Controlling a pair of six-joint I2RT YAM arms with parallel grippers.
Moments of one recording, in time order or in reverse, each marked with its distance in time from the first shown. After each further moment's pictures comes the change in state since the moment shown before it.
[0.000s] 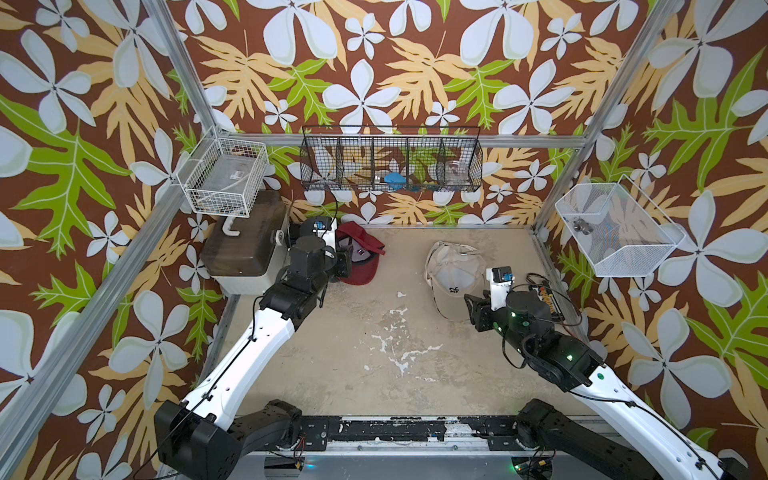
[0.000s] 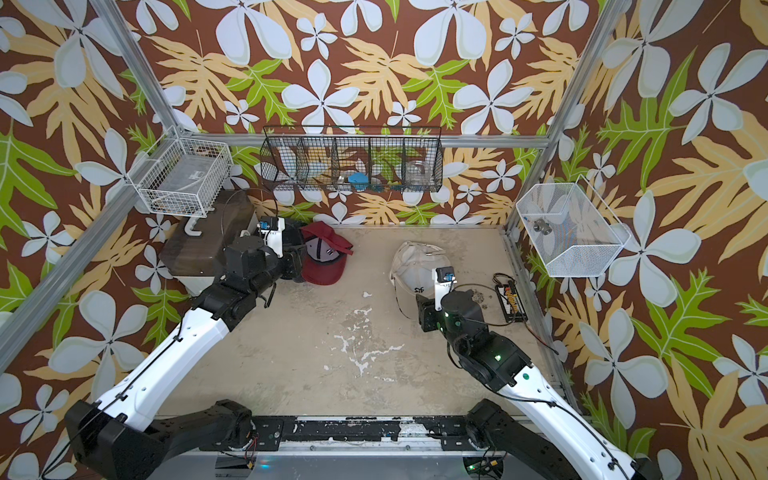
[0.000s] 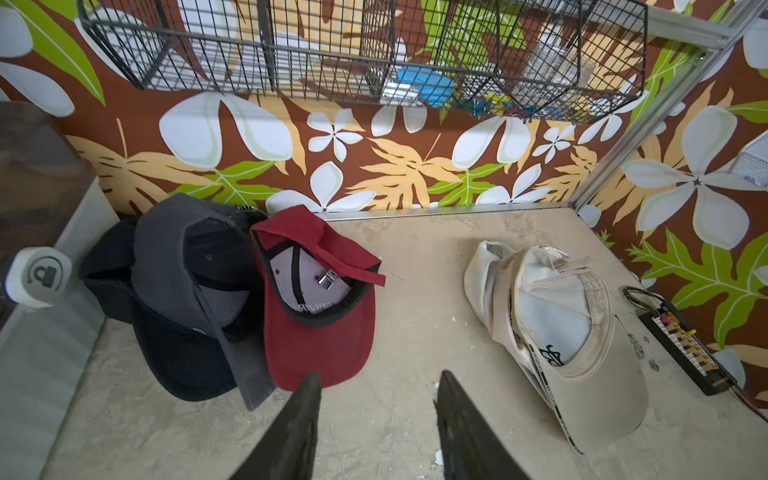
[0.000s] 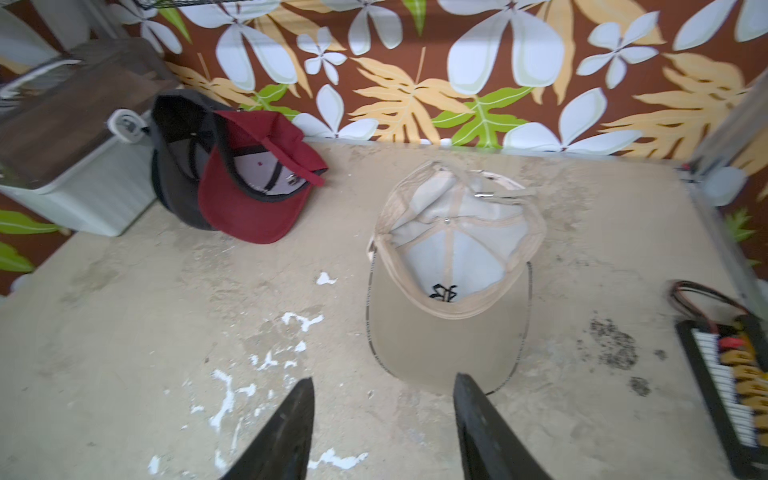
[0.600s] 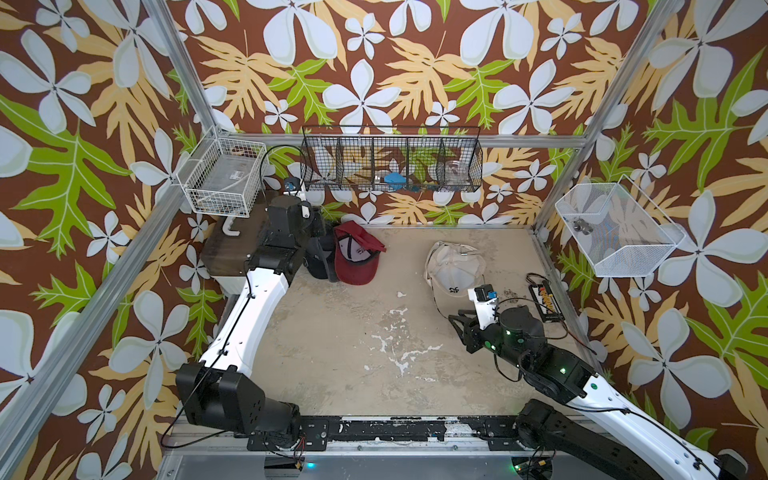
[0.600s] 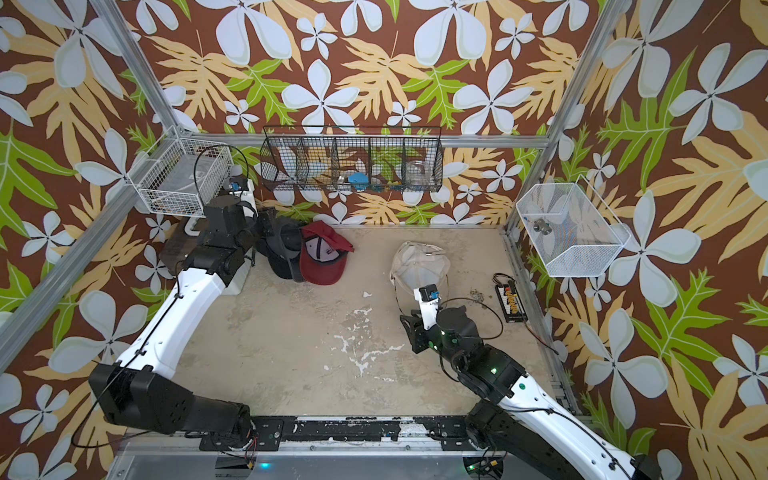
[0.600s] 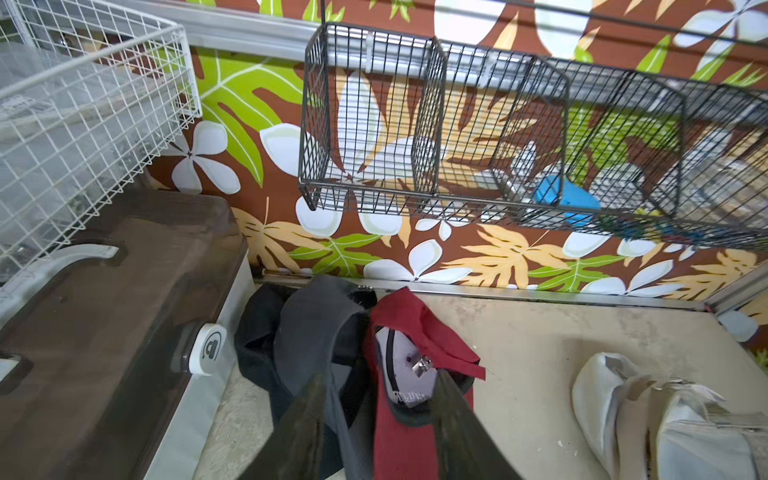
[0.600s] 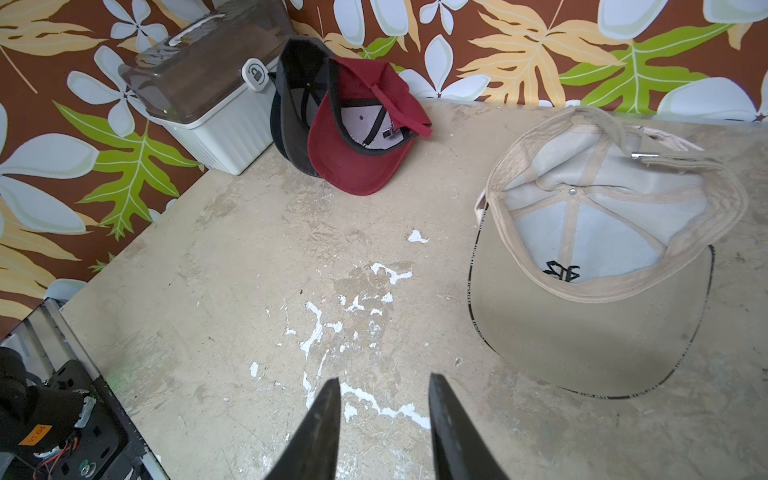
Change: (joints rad) left arm 0.245 0.237 0.348 -0.034 -0.037 0.062; right arm 0.128 -0.092 -0.156 0.089 -0.212 0.032
